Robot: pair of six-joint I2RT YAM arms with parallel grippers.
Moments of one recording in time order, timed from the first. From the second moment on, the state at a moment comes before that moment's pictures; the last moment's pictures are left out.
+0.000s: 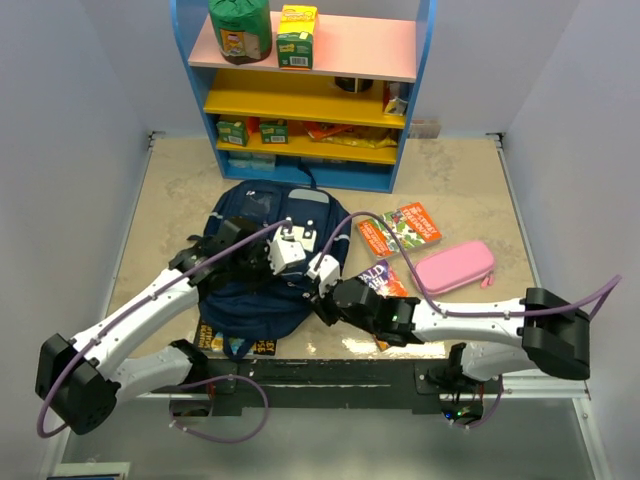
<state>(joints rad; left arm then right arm) -0.61 1.05 0.81 -0.62 0.27 0.53 1.23 1.29 0.62 0.20 0.25 0.27</state>
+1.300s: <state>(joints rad) -0.59 1.29 1.13 -0.67 0.38 0.22 1.48 1.90 1.27 0.24 0.62 0.10</state>
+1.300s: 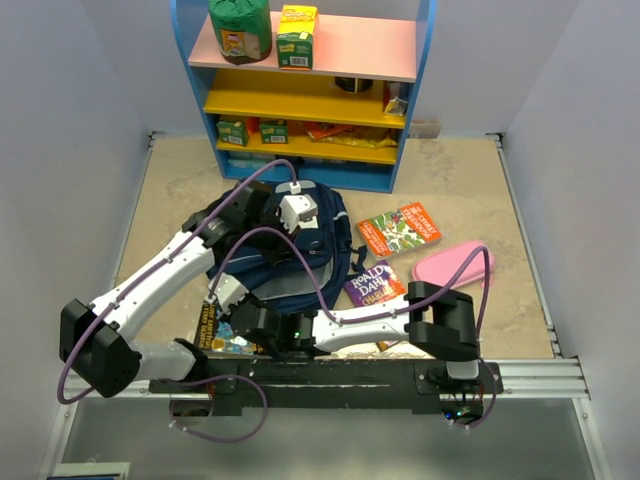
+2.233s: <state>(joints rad) -0.41 1.29 1.23 -0.64 0.45 0.25 1.25 1.46 1.18 -0.03 0.65 0.46</state>
